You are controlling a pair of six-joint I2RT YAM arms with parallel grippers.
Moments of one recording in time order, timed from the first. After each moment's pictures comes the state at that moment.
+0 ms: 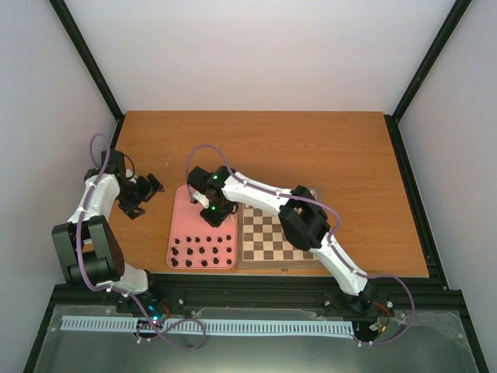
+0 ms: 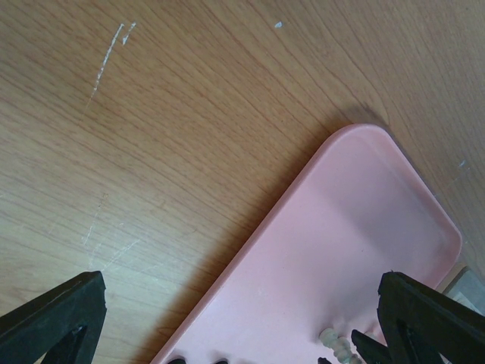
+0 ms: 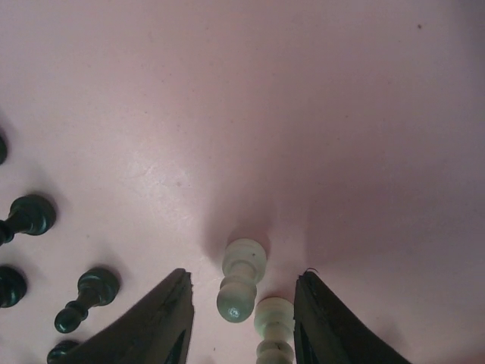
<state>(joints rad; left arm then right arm) 0.27 1.45 1.02 -0.89 0.32 -0.55 1.00 2.40 2.09 -1.11 -0.14 0.01</state>
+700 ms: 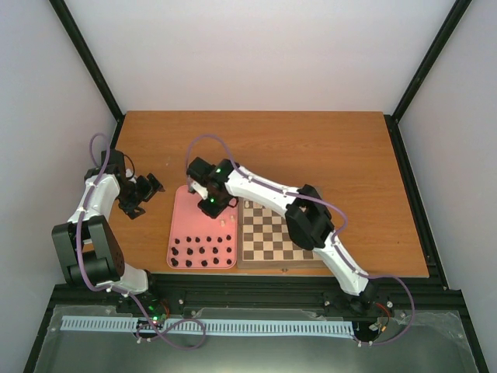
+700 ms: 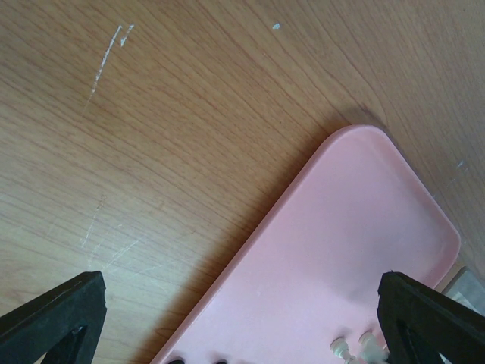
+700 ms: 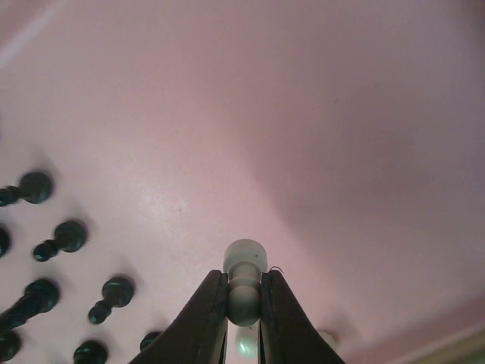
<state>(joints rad) 0.27 1.45 1.02 -0.89 0.33 -0.55 0.99 2.37 2.13 -1.09 -0.11 0.03</state>
